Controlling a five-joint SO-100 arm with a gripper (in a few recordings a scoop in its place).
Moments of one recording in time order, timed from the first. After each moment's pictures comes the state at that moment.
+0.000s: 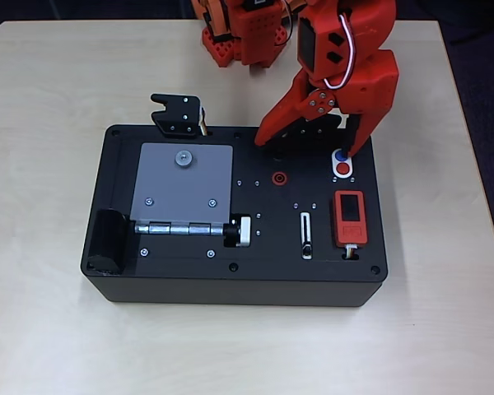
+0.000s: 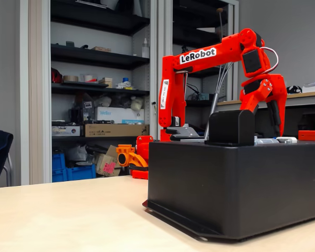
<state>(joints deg) -23.5 89.8 81.0 87.0 108.3</state>
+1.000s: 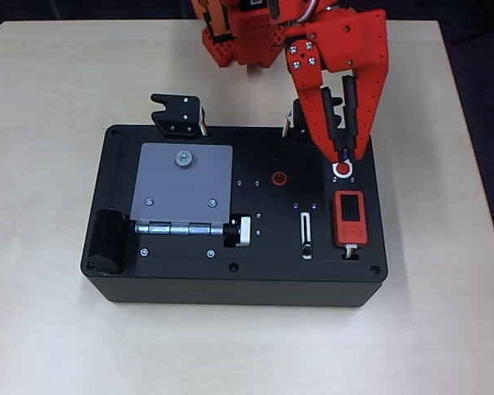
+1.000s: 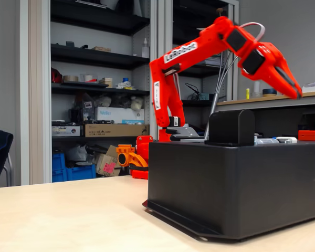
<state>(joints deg) -18.1 110.0 95.3 57.8 101.5</state>
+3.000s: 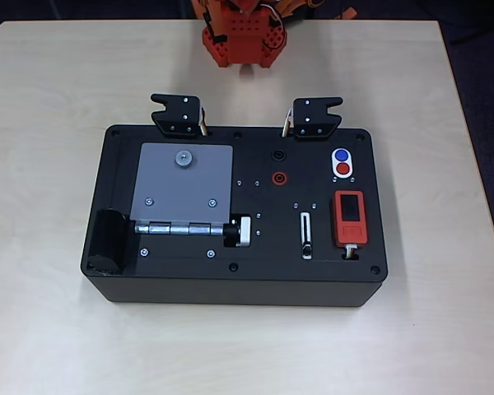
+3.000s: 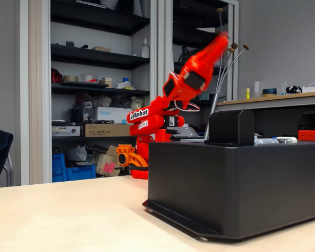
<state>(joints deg) -2.4 189.6 179.8 -30.1 140.7</state>
